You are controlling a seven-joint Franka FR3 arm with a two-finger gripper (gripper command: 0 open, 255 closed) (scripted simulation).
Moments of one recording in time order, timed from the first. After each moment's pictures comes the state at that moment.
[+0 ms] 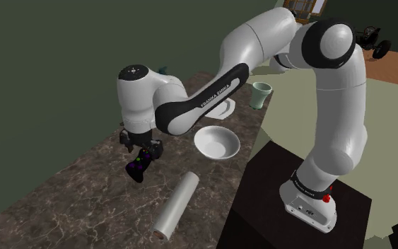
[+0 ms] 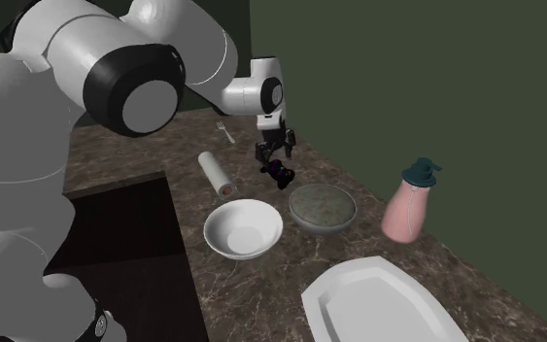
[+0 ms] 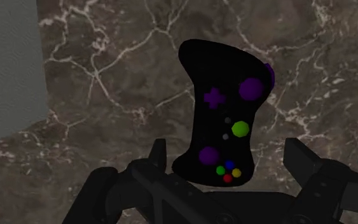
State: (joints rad) arm -0.01 0.50 0.86 -1.83 -0.58 2.19 2.16
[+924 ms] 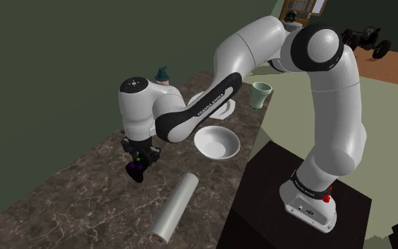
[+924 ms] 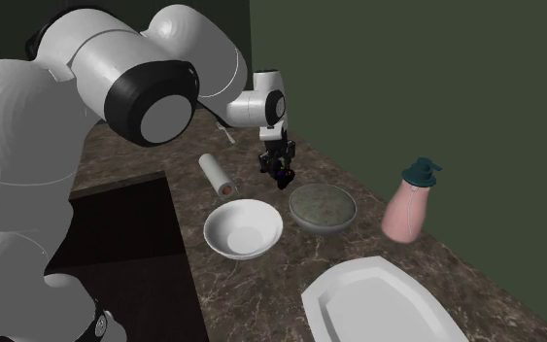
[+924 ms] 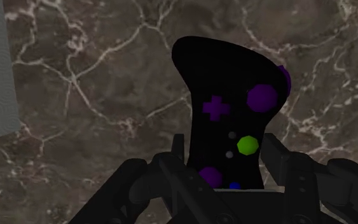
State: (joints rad) arm 0.03 0.56 0.81 -1.83 -0.64 2.23 2.19
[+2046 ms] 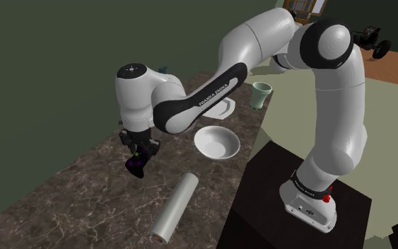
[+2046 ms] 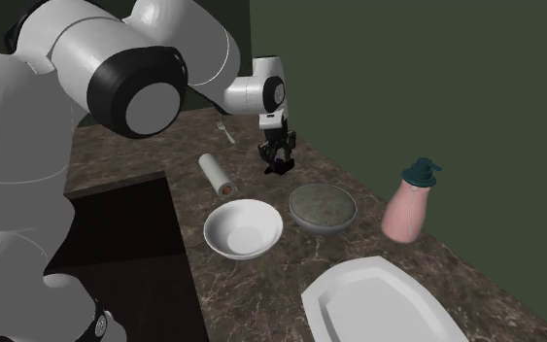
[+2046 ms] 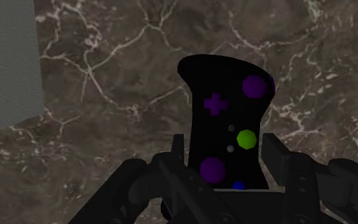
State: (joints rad) arm 0.00 0.51 0.85 -1.81 -0.58 2.17 2.16
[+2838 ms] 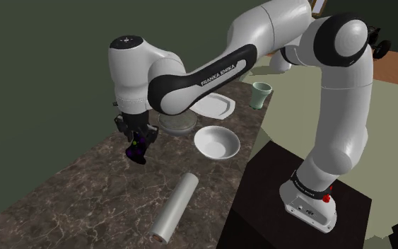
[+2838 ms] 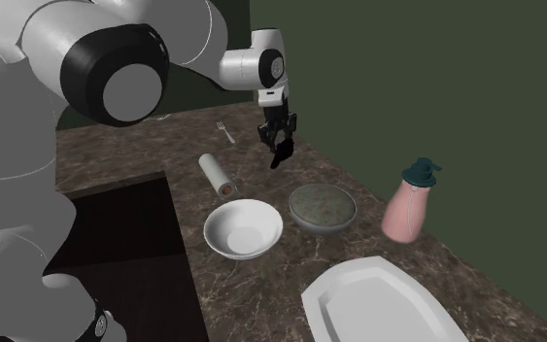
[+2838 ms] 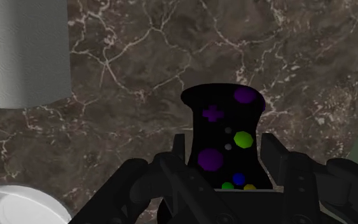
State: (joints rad) arm -0.03 0.44 0.90 -1.74 -0.50 2.06 2.10
